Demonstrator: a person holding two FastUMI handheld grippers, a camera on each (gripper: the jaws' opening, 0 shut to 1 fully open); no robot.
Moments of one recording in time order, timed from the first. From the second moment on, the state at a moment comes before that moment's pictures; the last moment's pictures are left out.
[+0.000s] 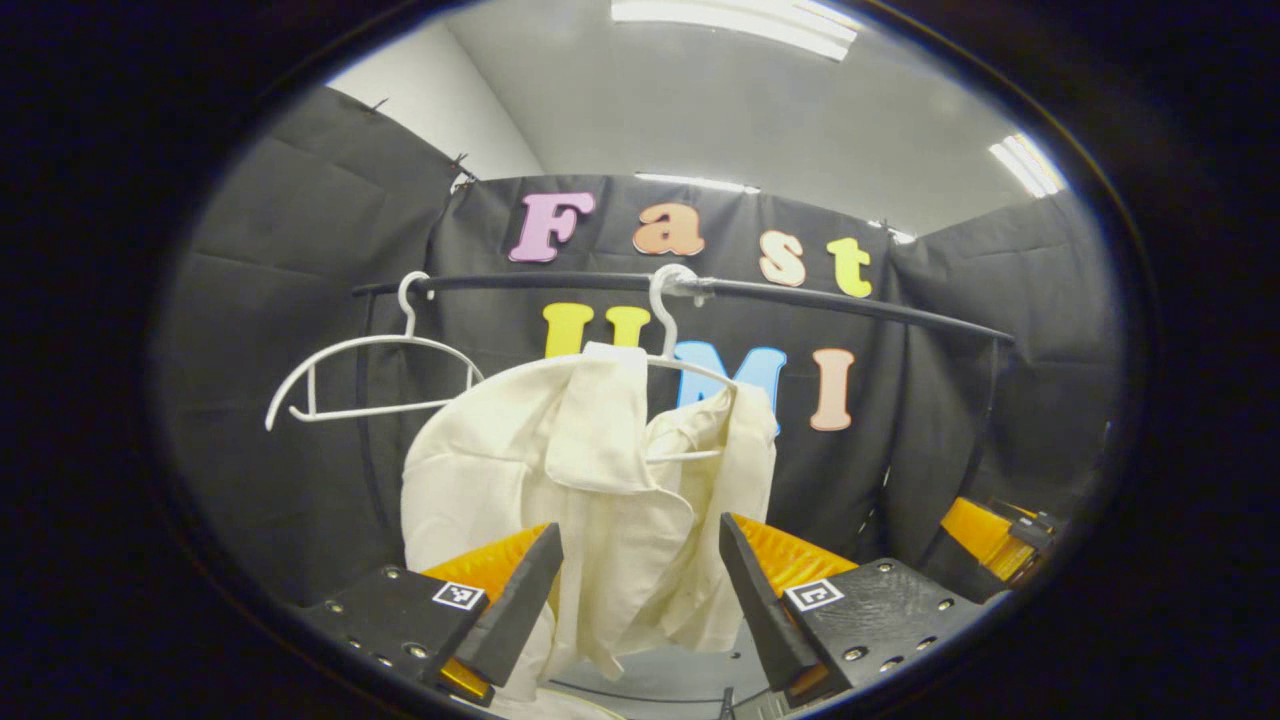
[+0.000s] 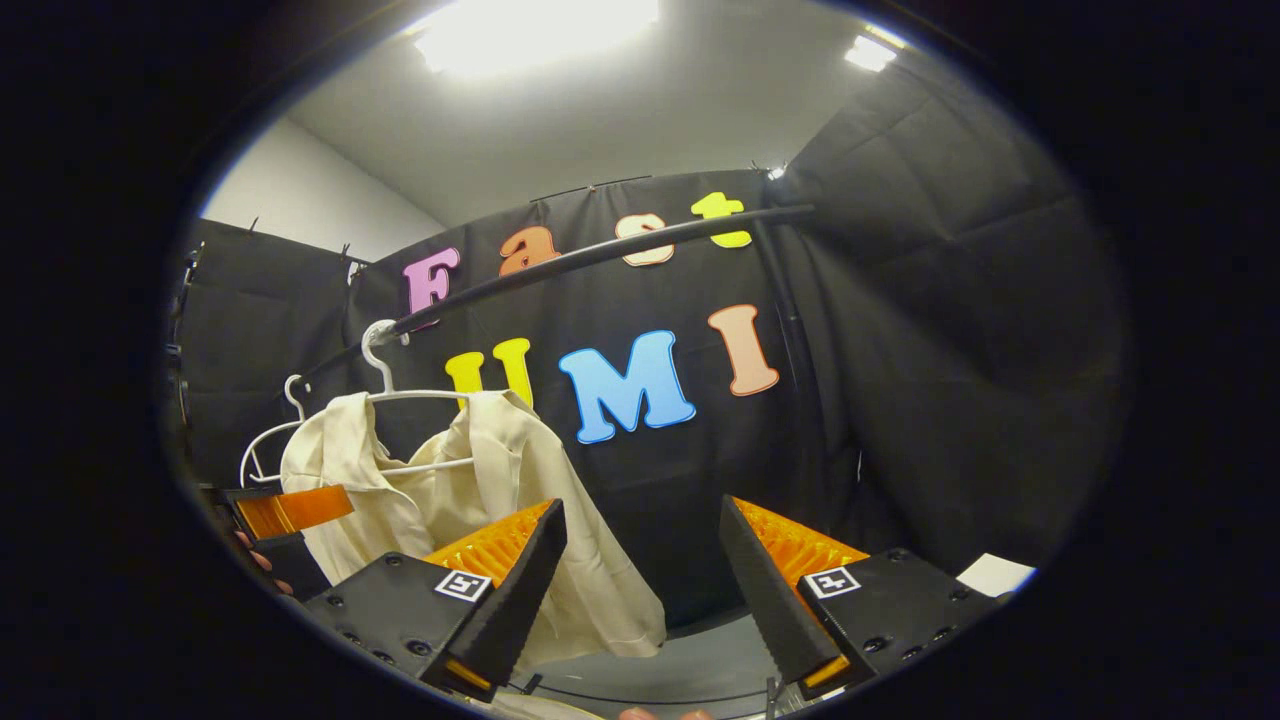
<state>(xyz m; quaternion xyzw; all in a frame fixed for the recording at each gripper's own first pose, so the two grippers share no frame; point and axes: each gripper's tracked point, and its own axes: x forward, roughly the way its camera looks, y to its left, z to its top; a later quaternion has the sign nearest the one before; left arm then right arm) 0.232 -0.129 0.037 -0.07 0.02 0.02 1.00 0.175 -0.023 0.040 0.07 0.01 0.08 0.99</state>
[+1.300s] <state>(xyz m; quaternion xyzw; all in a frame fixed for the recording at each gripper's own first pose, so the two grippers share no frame) 0.333 -0.093 -0.004 -0.04 0.06 0.22 0.97 0.252 0.008 -0.044 0.09 0.11 0.22 0.97</state>
